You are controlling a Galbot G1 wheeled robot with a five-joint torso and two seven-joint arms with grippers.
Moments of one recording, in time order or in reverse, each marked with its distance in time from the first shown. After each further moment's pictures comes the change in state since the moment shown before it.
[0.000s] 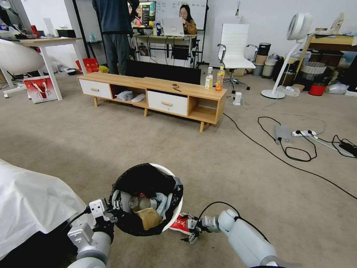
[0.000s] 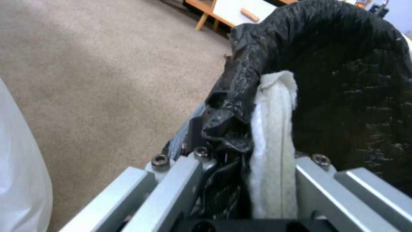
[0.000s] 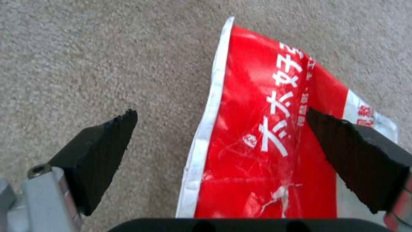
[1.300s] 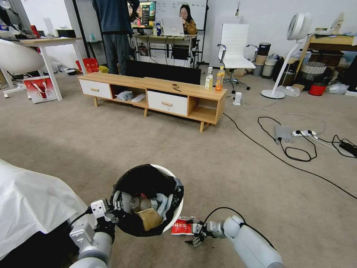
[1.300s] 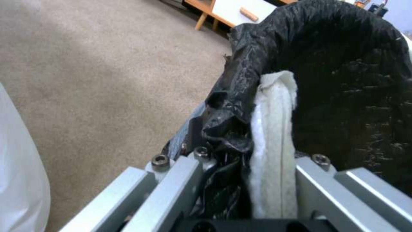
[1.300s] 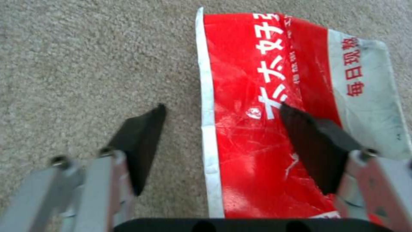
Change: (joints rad) left arm -0.002 -0.003 0.001 0.012 0.006 -0.009 0.009; right arm -0.040 -0.028 0.021 -0.001 -0.005 0.003 0.024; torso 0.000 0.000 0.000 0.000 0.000
